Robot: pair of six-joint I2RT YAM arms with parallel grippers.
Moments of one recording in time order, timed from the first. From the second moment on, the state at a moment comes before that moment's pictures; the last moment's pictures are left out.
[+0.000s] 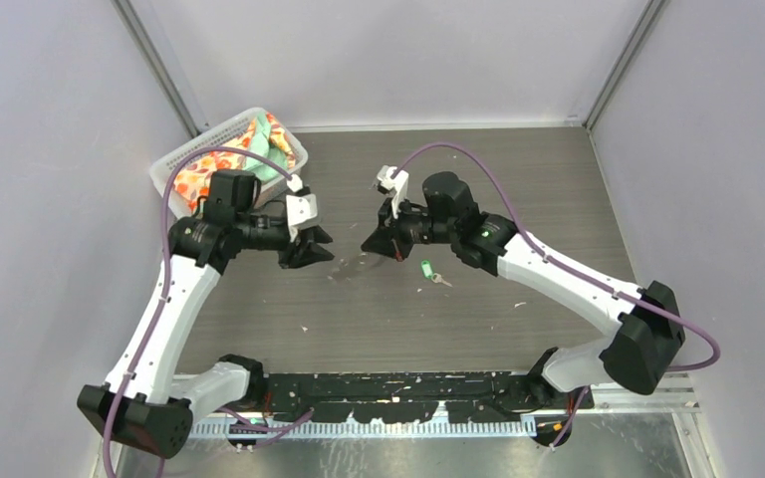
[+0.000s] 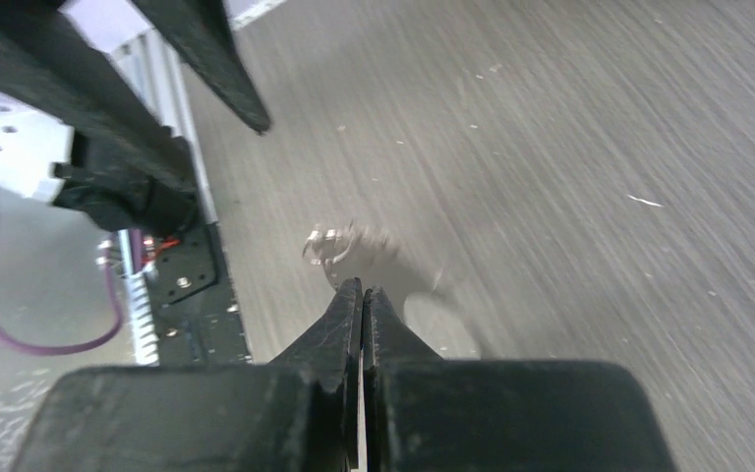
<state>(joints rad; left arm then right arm) -0.27 1.09 1.23 -0.93 0.94 0.76 0.79 1.39 1.15 -0.15 -0.45 0.10</state>
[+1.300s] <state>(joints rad) -0.32 1.00 1.08 -0.76 1.13 0.40 0.93 1.33 1.22 -0.14 -0.59 0.21</state>
